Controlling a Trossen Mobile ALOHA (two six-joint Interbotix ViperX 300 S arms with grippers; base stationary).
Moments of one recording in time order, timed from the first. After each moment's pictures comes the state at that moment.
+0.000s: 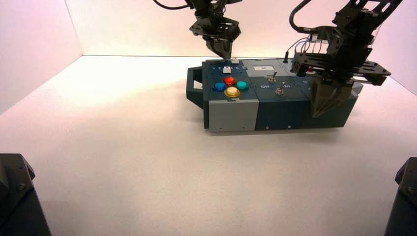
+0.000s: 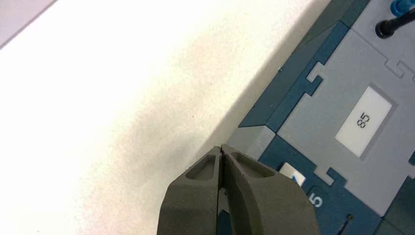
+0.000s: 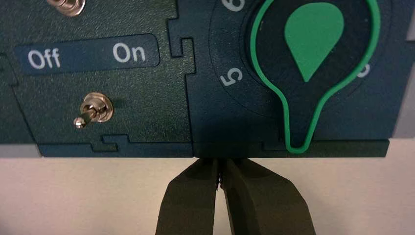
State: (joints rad) left arm -0.54 0.65 -0.07 -0.47 0.63 0.64; right arm 0.24 -0.03 0.94 0.11 0.58 0.20
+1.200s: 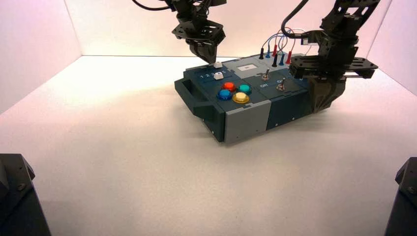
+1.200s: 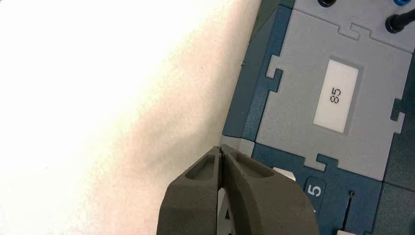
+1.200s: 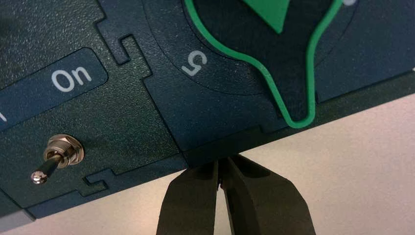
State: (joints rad) left arm -0.52 0.51 0.17 -0.51 0.55 0.68; right arm 0.22 0.12 0.81 0.00 0.60 0.20
